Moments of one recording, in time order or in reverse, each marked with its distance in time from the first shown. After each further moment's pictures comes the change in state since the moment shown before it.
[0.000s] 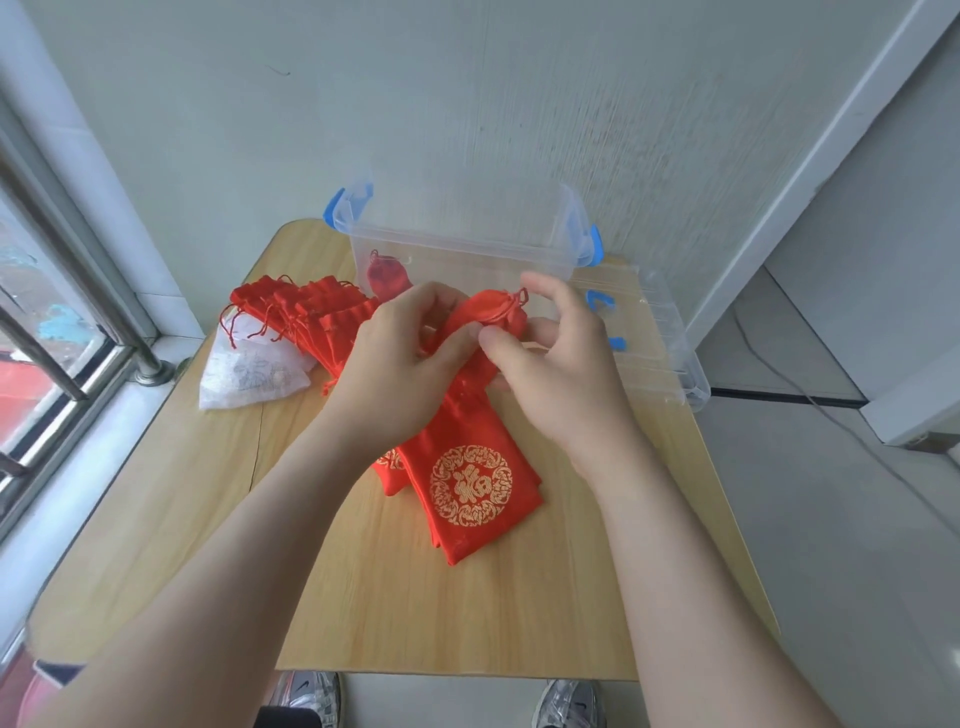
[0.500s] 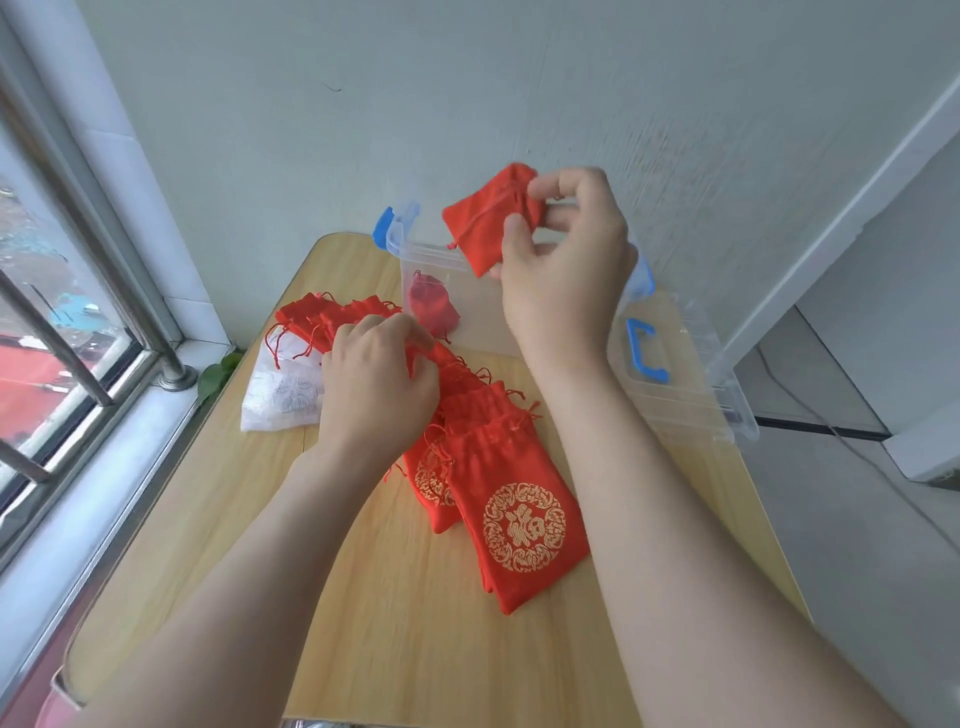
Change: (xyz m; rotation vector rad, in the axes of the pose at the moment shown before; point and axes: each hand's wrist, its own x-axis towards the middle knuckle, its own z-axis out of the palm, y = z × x) left_hand 0.019 -0.067 -0.026 0.391 0.200 -0.160; right_hand 0.081 -0.045 0.070 -0.089 0.446 -0.486
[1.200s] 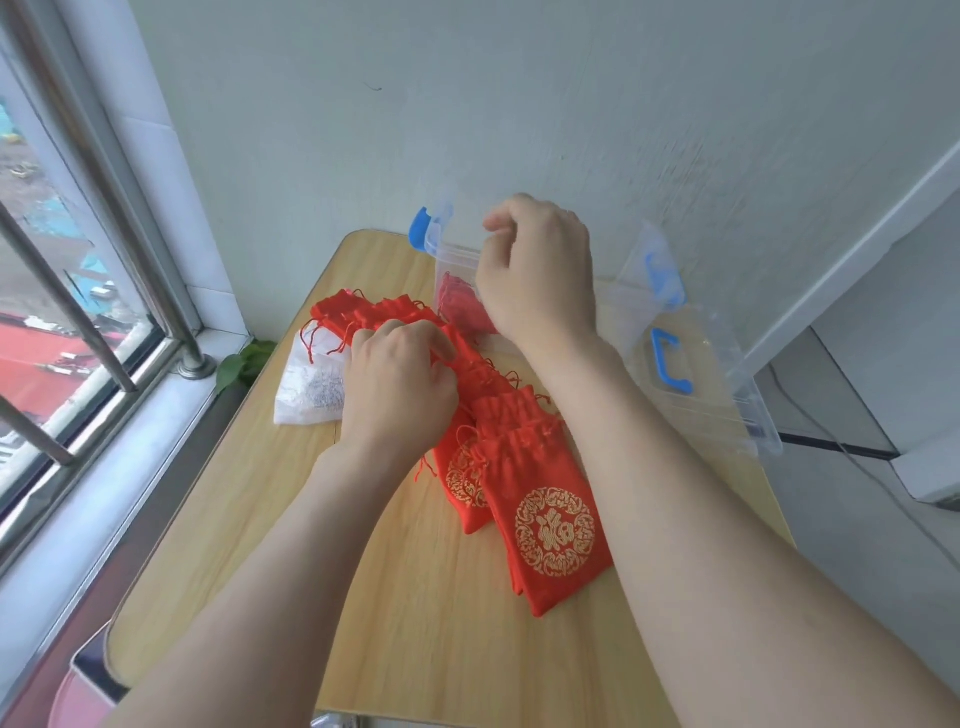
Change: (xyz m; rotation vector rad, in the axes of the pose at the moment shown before) left_hand 0.006 -0.017 0.000 0.029 -0.011 0.006; right_hand 0.001 -0.009 0.033 -0.481 -0.391 -0.155
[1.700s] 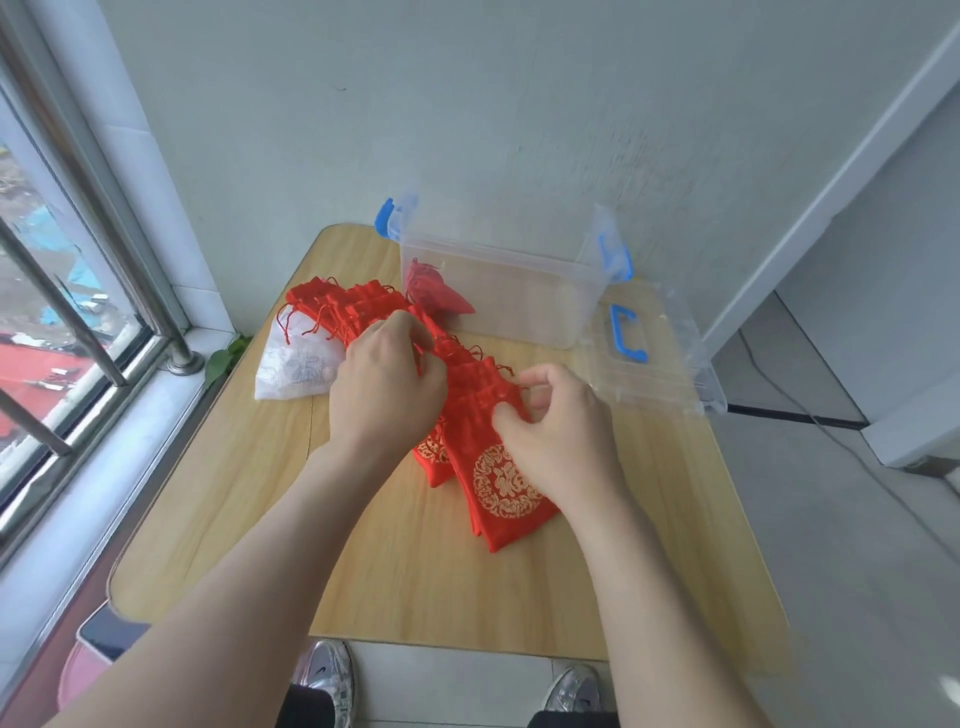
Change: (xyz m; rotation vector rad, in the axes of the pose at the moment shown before) left_hand -0.045 0.041 -0.013 -0.095 0.040 -0.017; right_hand -0.149 0.044 -0.060 0.169 -0.299 0.508
